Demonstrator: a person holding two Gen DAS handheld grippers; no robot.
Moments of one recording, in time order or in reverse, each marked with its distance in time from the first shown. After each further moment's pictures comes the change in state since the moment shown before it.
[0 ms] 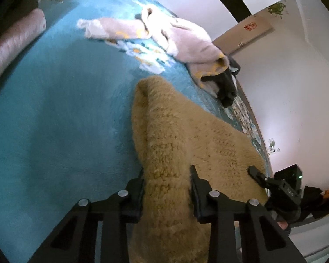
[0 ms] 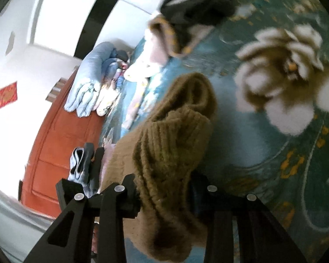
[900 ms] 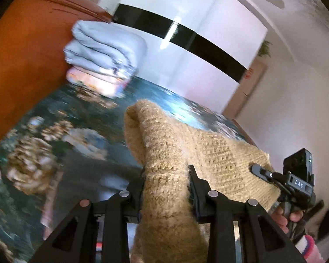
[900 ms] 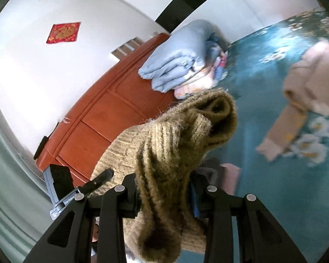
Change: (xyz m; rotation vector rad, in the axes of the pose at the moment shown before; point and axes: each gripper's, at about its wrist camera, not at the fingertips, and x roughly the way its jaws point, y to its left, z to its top) left arm -0.336 0.067 0.161 0.159 -0.479 0.195; right arm 0.172 0.368 0.007 -0.388 0.088 0.261
